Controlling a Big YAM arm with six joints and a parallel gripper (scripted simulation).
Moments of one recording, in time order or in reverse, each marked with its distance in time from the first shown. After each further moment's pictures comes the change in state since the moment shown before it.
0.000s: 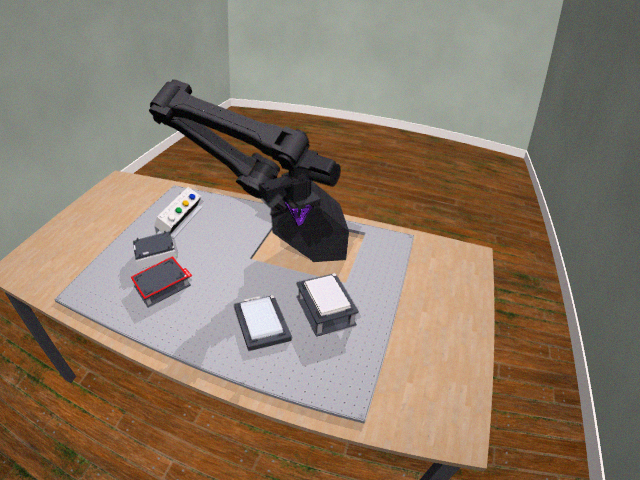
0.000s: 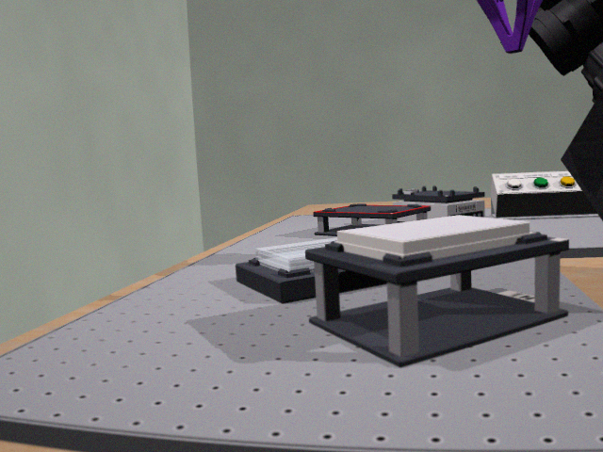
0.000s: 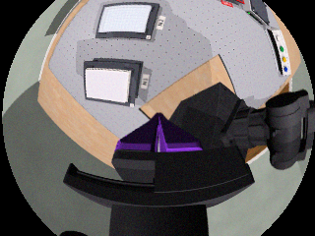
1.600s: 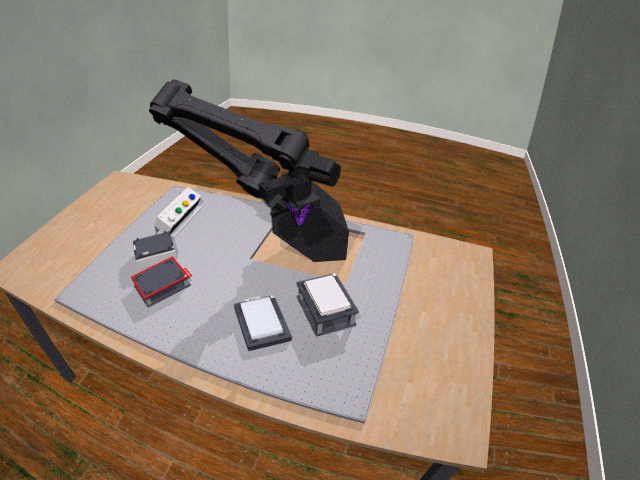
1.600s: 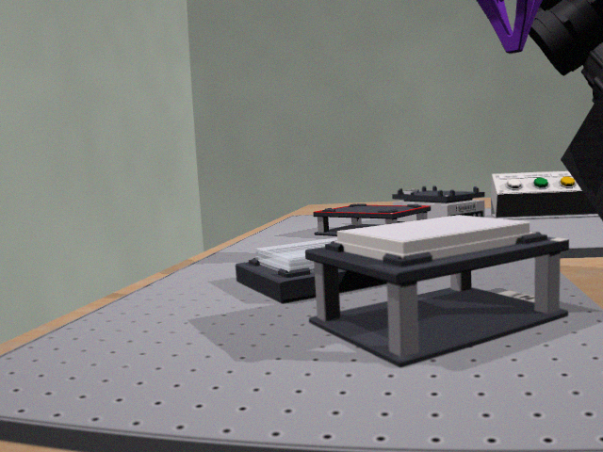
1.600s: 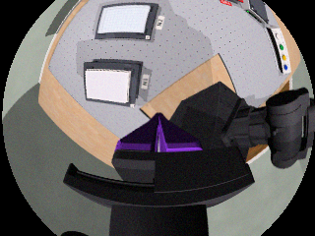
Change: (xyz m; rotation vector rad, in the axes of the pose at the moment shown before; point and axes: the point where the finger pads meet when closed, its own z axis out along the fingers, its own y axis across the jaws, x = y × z) arm 0.000 0.000 0.000 0.000 0.000 0.015
